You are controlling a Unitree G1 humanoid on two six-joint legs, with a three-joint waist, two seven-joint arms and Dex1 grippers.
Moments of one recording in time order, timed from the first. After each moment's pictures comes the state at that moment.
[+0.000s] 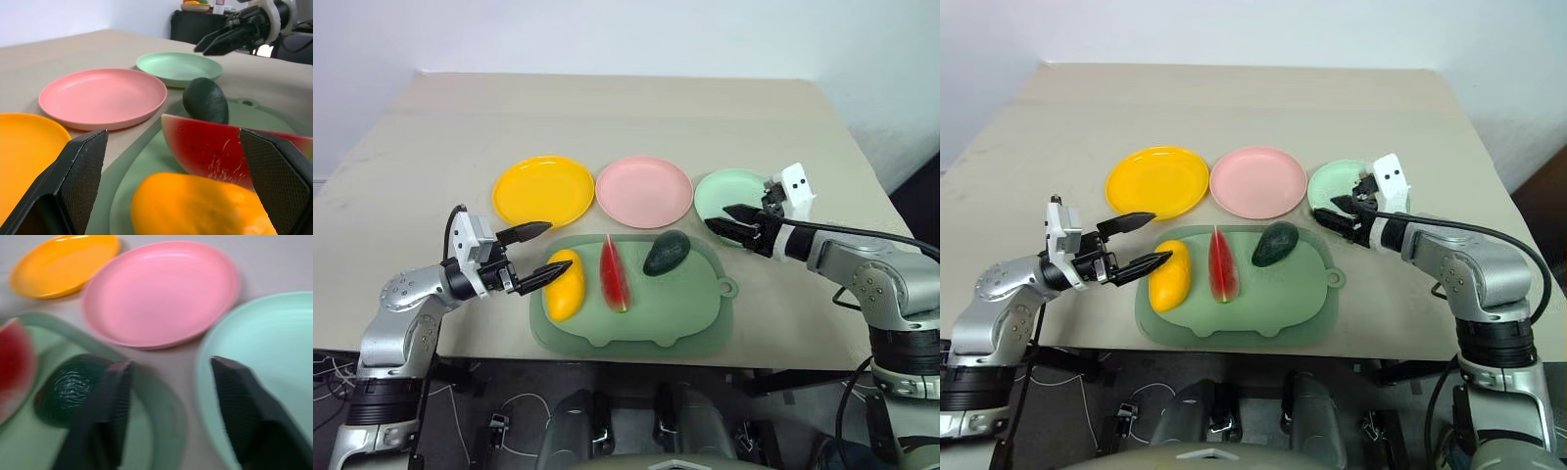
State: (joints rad) left arm -0.19 0.61 0.18 -0.09 -0.57 0.21 -1.09; right arm -0.50 -0.67 -0.09 -0.21 0.65 0.98 0.56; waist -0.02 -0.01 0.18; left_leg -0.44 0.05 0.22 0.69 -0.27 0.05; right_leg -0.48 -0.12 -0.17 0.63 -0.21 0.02
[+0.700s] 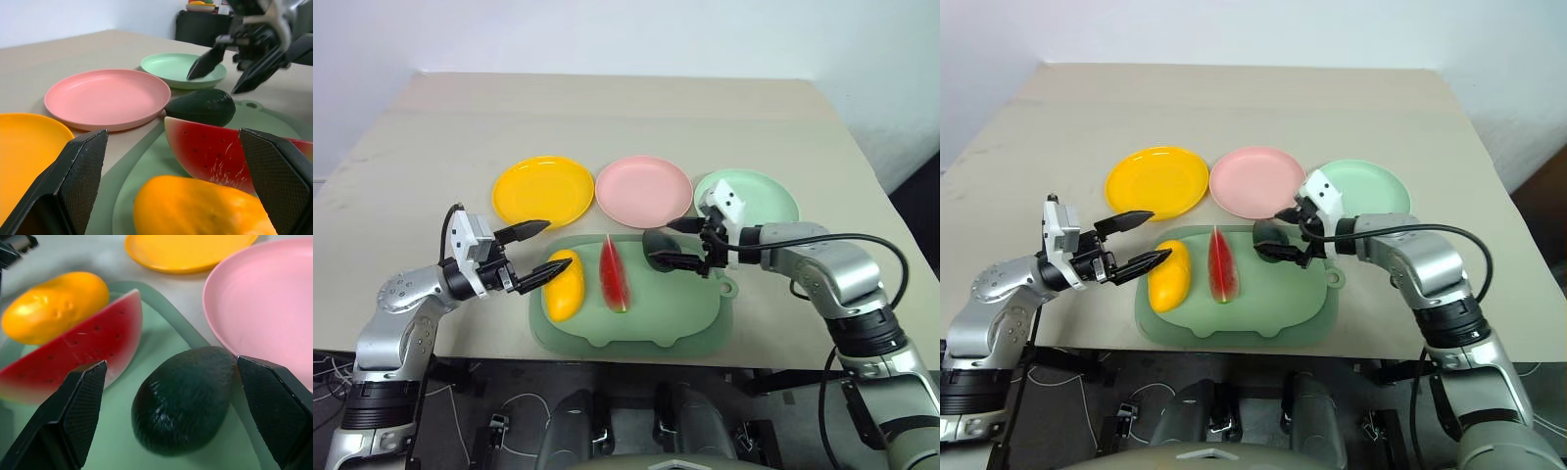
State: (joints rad) left arm -0.18 0.62 0.18 -0.11 -0.58 0.22 -1.06; right arm -0.59 -0.59 0.19 -0.10 0.48 0.80 0.82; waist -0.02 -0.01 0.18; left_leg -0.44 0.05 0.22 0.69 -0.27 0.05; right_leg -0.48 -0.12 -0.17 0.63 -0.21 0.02
